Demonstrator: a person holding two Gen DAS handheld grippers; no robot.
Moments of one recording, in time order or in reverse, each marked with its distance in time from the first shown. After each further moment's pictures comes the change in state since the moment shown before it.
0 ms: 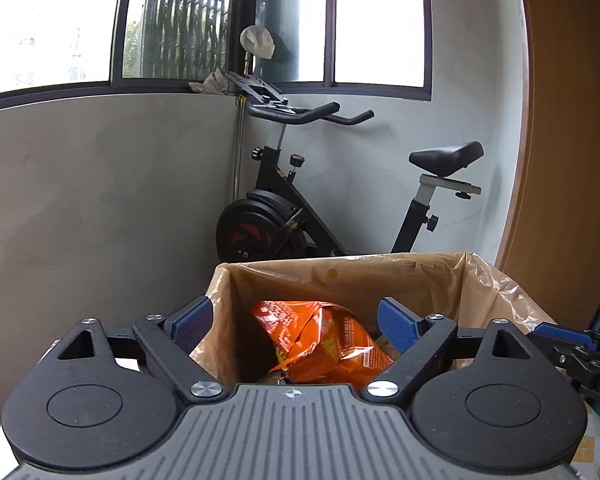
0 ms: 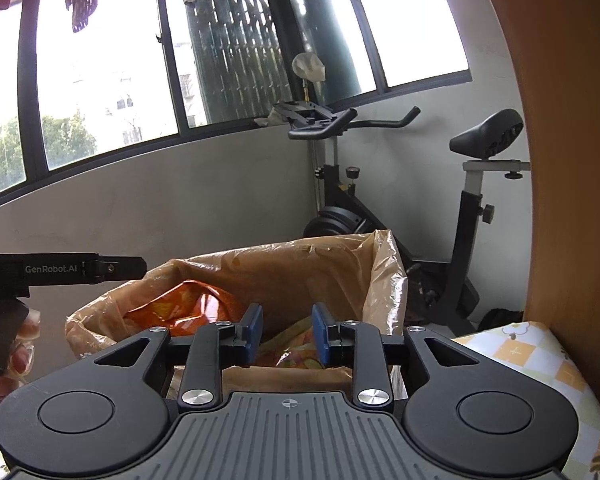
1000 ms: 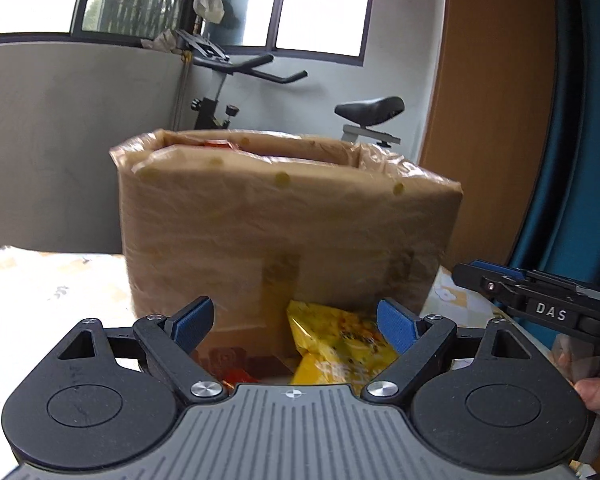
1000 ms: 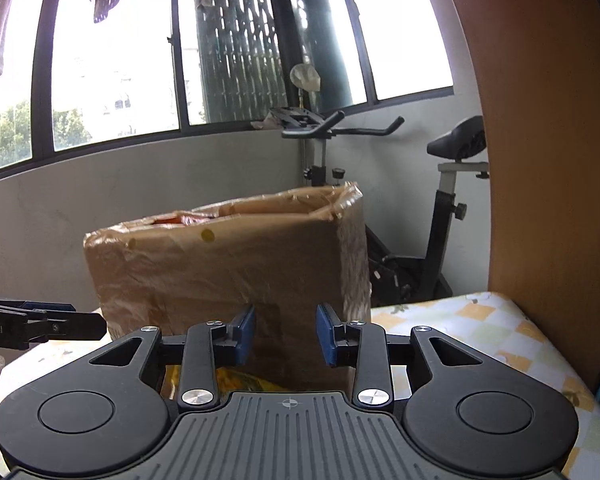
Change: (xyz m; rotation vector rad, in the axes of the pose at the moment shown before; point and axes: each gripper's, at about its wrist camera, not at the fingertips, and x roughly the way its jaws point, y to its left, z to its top) left arm -0.053 -0.035 -0.124 -0.029 0.088 -0.231; right arm -0.072 -0.009 -0.099 -0.046 -0.008 -0.062
